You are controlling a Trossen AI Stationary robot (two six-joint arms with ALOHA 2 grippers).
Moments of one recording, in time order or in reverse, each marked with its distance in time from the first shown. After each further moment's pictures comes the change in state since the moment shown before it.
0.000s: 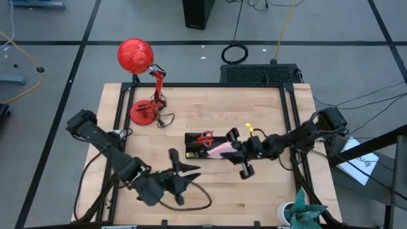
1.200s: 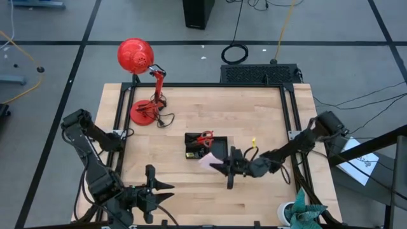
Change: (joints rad) left arm -0.266 -0.051 0.000 -0.423 -0.029 -0.410; right arm 0.170 0.082 0.067 -0.627 0.526 0.460
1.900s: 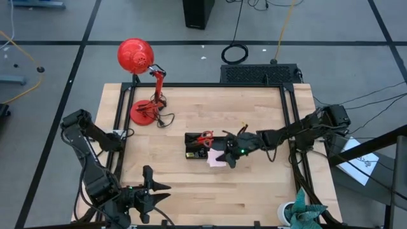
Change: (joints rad) left arm -0.032 0.000 0.000 -0.085 0.008 -0.048; right arm -0.347 -0.154 -0.094 -0.477 -0.763 0.390
